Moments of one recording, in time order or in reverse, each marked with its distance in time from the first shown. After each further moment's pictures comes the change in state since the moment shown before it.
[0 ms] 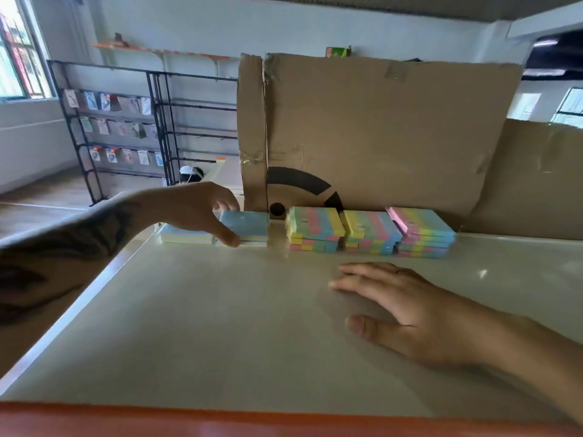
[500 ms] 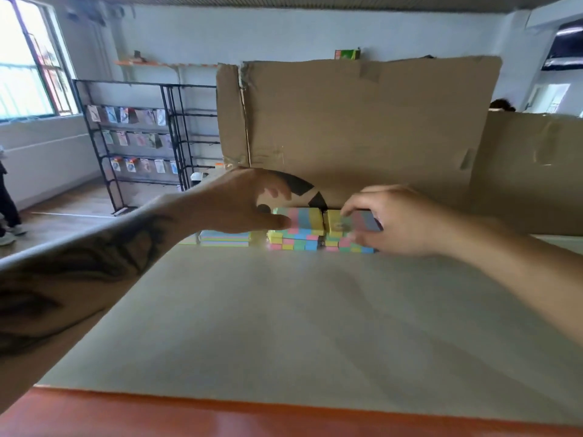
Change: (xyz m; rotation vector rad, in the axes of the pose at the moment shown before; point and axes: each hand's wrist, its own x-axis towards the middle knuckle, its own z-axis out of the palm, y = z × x) left_hand -0.006 0.113 0.004 0.019 0.314 0.253; right_hand 0.046 0.056 -0.071 -0.217 0.404 -0.059
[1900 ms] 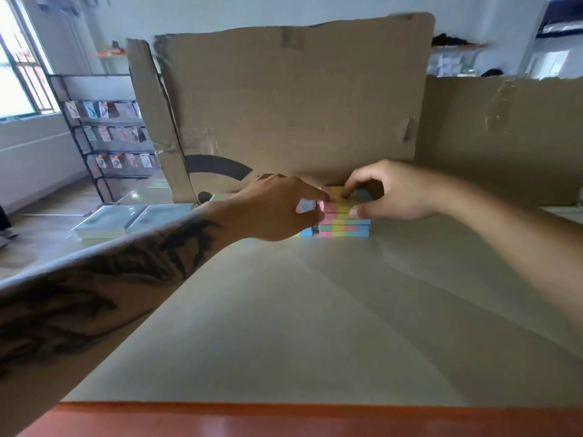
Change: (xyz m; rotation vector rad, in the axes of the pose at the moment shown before) left_hand 0.072 0.120 0.077 0.088 -0.082 0.001; right_hand -0.029 0.111 -0.002 0.292 -0.092 0.136
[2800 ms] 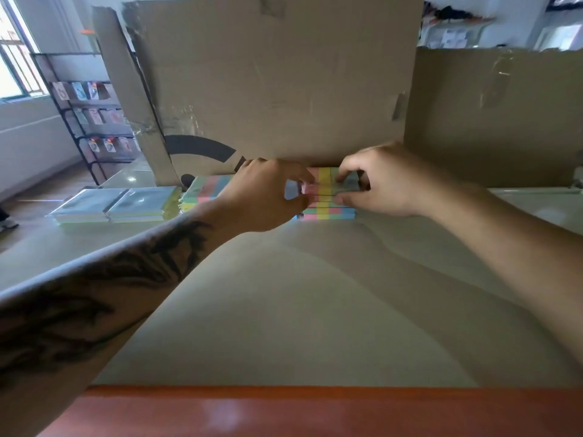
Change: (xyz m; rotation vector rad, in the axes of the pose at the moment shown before) left_hand 0.000 0.012 0.021 -0.122 0.186 -0.091; right_hand -0.012 0.004 0.015 -0.175 0.203 -0.074
